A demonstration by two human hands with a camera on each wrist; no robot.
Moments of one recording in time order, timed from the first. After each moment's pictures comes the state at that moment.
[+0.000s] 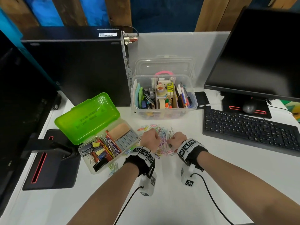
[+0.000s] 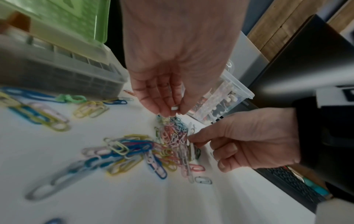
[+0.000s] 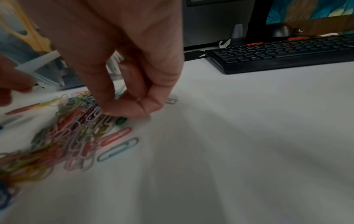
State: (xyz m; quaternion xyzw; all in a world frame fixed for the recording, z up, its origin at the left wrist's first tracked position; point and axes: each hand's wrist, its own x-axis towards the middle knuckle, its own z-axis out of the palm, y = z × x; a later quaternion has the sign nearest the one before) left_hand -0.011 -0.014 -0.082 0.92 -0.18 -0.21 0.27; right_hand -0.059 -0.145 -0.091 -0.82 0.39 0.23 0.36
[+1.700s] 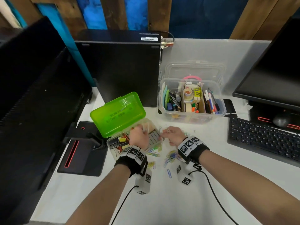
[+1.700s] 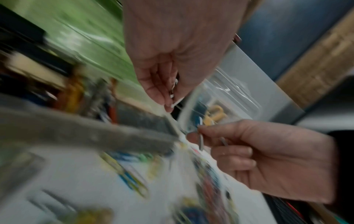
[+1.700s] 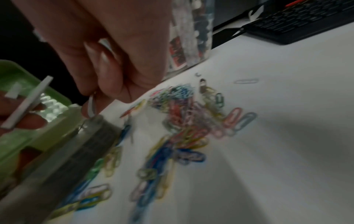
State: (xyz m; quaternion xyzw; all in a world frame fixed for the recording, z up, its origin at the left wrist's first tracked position) left_hand 0.039 0.098 -0.063 0.95 -0.02 -0.14 0.28; right_hand -0.010 -0.052 -0.053 -0.74 0.28 0.15 0.60
